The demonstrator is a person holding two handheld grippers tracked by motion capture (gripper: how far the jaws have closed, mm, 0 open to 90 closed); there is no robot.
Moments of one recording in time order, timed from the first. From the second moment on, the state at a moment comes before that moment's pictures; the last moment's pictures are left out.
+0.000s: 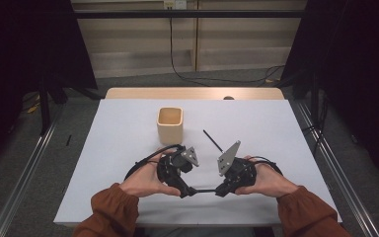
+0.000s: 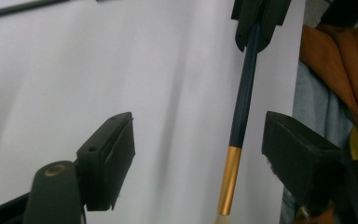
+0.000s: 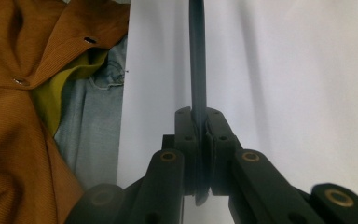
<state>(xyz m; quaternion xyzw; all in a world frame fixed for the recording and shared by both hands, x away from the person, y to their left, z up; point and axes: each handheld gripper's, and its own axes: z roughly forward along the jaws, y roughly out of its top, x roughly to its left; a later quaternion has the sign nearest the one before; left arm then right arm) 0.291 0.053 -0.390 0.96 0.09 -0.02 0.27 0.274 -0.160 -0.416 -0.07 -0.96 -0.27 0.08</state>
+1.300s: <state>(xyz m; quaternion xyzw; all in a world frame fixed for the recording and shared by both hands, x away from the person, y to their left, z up) 0.288 0.118 -0.400 0.89 0.20 0.04 0.41 0.273 -0.193 -0.416 -0.14 -0.94 -0.30 0.05</state>
